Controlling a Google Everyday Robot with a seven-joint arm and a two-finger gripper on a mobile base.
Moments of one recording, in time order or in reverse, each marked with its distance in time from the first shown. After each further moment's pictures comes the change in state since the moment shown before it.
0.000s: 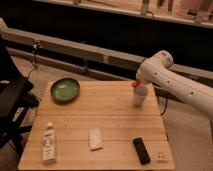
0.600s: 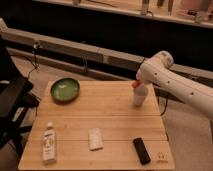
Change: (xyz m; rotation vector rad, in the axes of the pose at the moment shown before) arm 0.001 0.001 0.000 -0.003 0.000 0.005
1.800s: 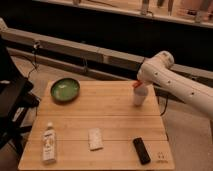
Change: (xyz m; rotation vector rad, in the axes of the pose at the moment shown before) arm 0.002 0.003 0.002 -0.009 0.002 0.011
